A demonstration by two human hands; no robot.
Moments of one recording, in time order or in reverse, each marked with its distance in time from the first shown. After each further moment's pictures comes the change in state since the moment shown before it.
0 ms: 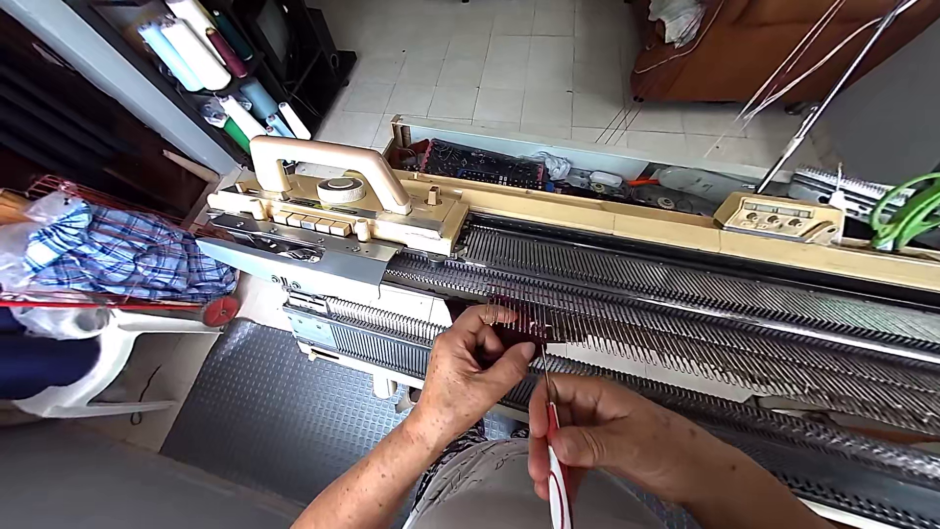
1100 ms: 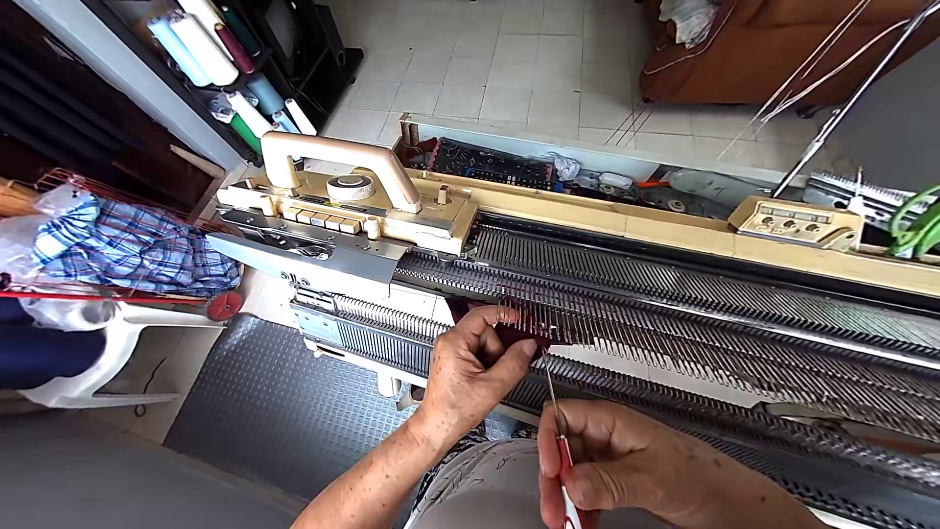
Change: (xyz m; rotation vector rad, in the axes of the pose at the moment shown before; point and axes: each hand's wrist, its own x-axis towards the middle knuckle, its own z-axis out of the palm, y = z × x) left_hand -0.002 -0.002 -0.002 0.026 0.045 0.072; right_hand -0.025 -0.008 0.027 0.001 -0.099 0.002
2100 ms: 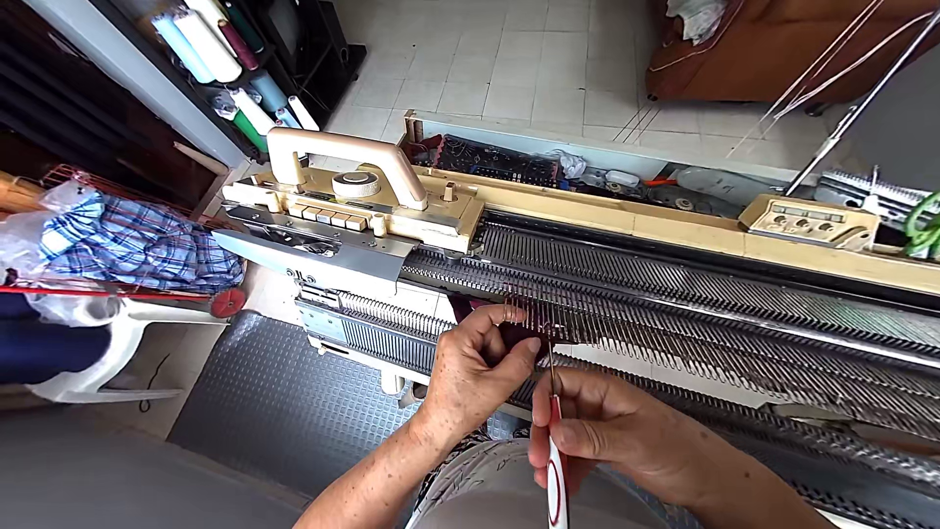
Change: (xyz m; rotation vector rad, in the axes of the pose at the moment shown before) left_hand 0.001 0.006 -0.003 0.018 -0.005 -0.022; right_hand 0.036 0.009 -0.026 0.047 0.151 0.062
